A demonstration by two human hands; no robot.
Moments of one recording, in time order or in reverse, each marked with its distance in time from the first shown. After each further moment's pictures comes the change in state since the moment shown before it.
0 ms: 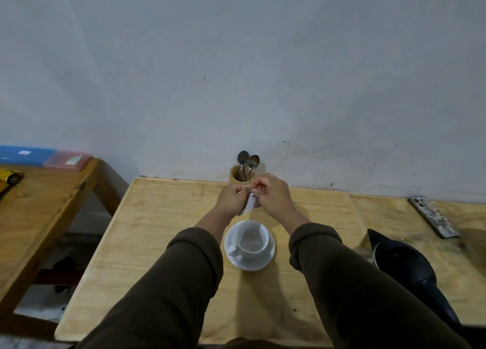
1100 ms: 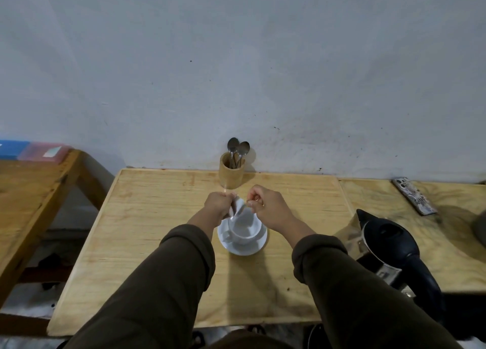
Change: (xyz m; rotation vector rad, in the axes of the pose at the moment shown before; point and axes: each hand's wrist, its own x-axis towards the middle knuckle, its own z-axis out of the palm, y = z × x) left_hand 0.006 -0.047 0.005 -0.062 0.038 -0.359; right_hand -0.046 0.021 0.005 -0.027 -0.223 0.096
